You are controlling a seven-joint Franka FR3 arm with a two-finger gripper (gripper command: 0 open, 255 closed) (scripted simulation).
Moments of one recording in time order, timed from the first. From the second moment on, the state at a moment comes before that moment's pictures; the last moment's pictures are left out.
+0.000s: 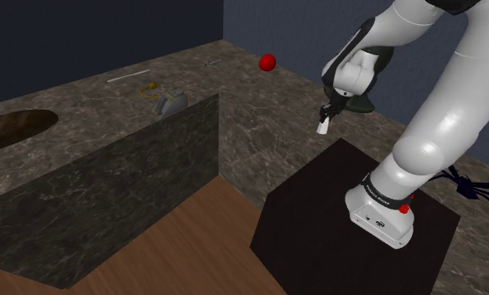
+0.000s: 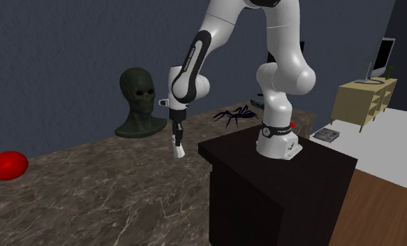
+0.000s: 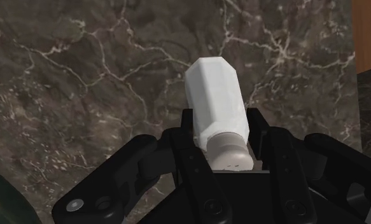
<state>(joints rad) -0.13 0.20 -0.45 -2.61 0.51 2.83 -0.78</state>
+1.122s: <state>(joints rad) -0.08 -0.10 -0.58 -2.63 0.03 2.61 -0.42</state>
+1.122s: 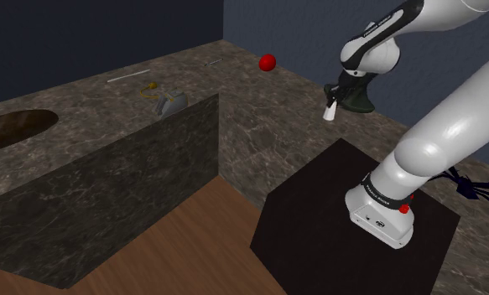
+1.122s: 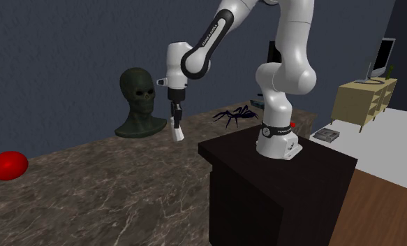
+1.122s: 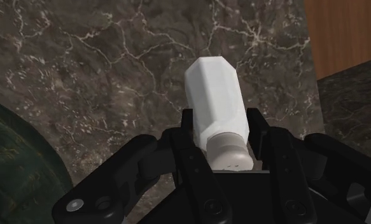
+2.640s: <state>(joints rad) -0.32 -0.56 -0.56 -2.77 -0.29 2.32 -0.35</state>
